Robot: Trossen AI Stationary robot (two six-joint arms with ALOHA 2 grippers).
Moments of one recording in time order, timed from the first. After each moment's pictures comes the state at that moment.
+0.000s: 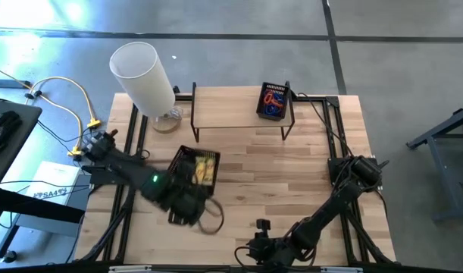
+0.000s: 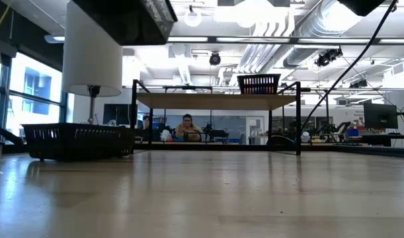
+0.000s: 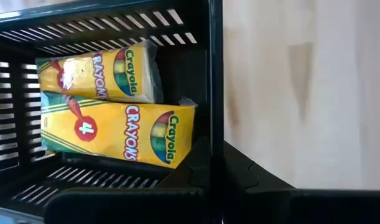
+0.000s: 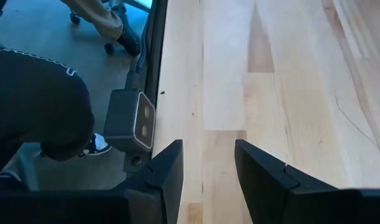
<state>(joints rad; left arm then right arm) -0.57 1.71 1.86 -1.52 -0.33 -0.41 0.78 2.00 1.46 -0.34 0.45 0.65</state>
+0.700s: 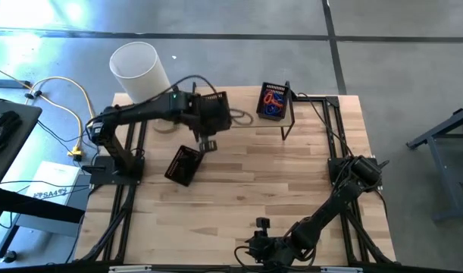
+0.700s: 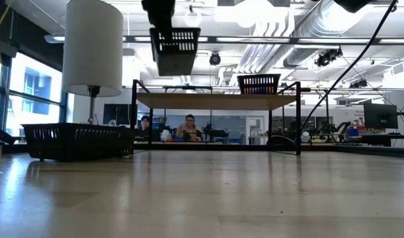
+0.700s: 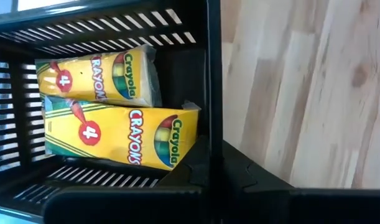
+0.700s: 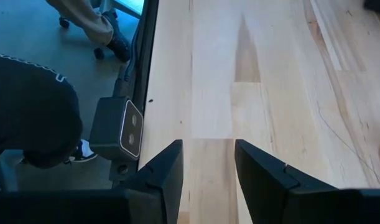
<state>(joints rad) 0.12 1.68 1.90 -1.35 -0.22 -0.01 0.78 2.00 1.46 -0.34 0.50 0.62</state>
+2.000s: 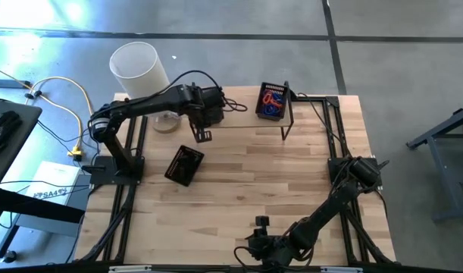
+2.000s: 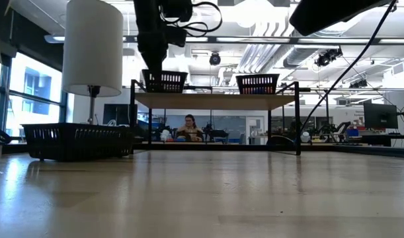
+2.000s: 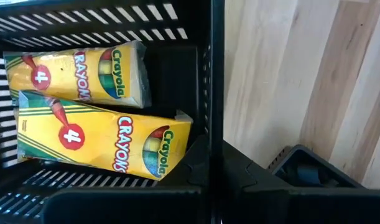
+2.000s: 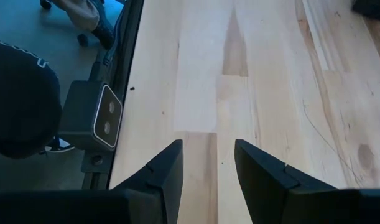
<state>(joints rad) 0.35 1.68 1.63 -1.20 -0.14 0.19 0.78 2.02 1.46 -0.37 0.53 0.57</state>
